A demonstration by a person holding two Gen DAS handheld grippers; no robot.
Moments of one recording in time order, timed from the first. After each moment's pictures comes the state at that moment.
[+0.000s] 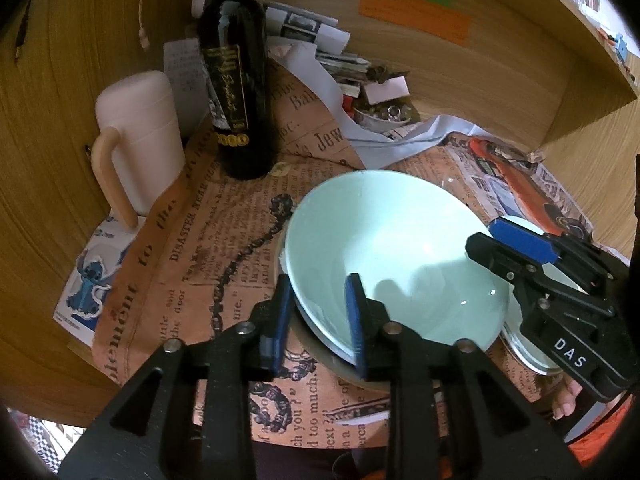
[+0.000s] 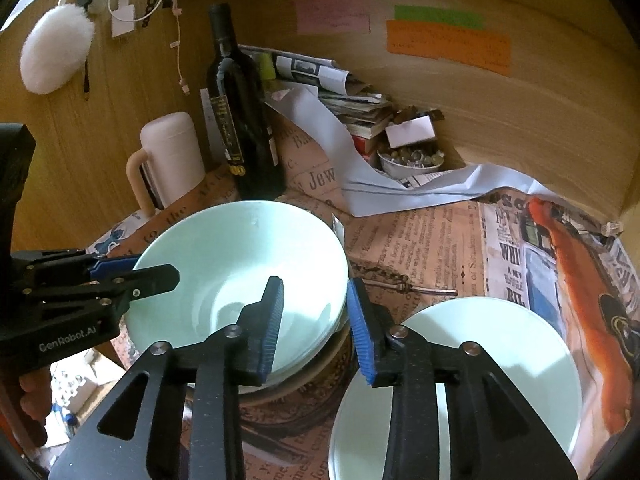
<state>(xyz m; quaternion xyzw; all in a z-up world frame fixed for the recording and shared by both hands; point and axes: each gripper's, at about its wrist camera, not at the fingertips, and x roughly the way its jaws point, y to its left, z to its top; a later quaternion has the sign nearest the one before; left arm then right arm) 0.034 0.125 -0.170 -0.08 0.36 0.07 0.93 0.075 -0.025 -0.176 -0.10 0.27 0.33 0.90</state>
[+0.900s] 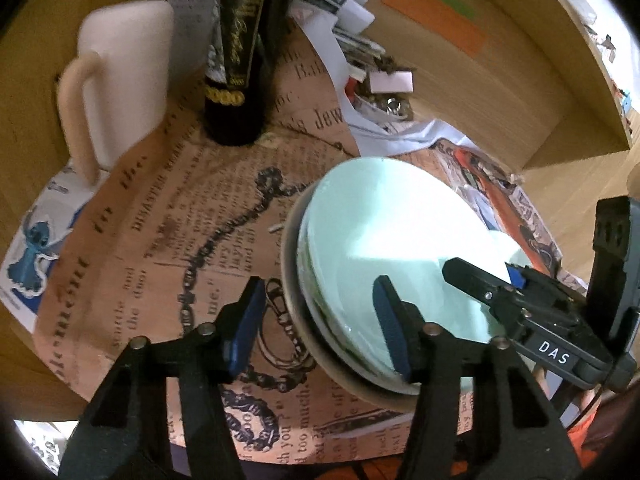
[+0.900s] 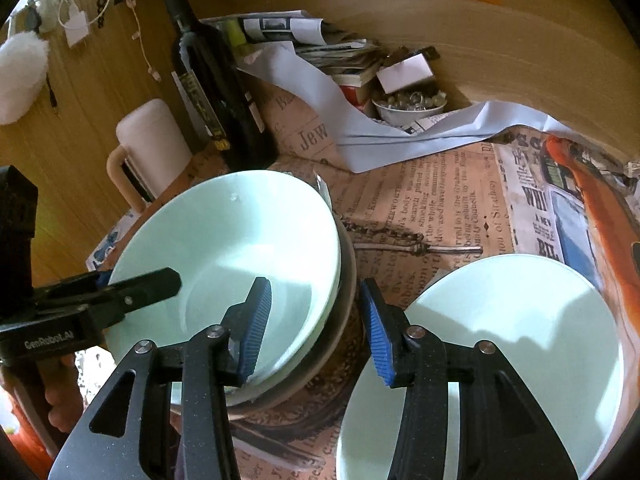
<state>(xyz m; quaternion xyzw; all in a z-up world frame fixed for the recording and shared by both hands) 0.051 0.158 -0.201 -0.19 0.37 0.00 0.91 0.102 -0.018 -0.197 -0.05 0.36 0.33 0.87</state>
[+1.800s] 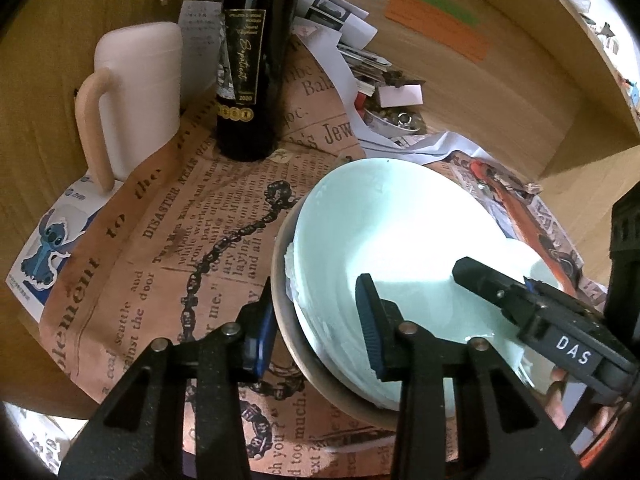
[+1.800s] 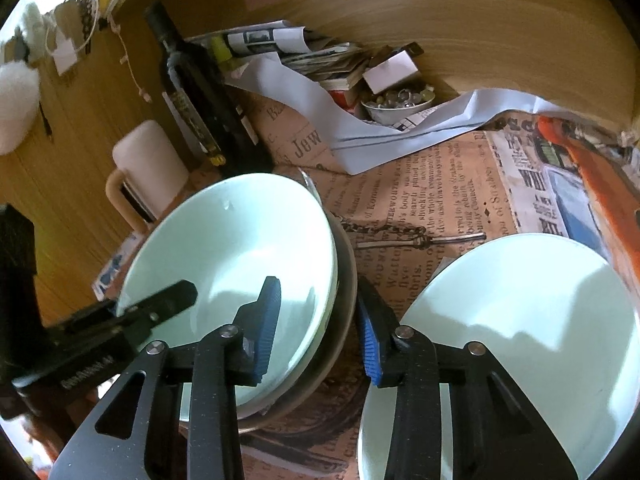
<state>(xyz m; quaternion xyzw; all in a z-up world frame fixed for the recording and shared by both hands) 0.046 0.140 -0.205 -0.16 0.34 0.06 0.93 0.103 -0.022 -0.199 0.01 0.36 0.33 0.87</state>
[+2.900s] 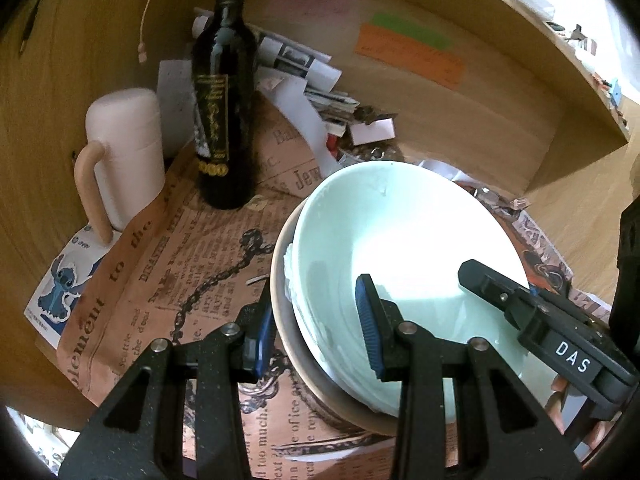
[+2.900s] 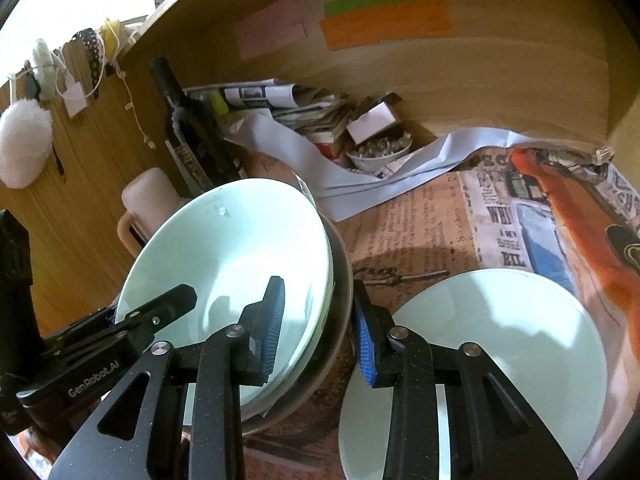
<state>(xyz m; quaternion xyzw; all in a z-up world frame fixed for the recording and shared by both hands) 0.039 0.112 -0.170 -0.13 0.29 0.05 0.95 0.090 -0.049 -0.166 0.03 0.30 0.31 0.90</state>
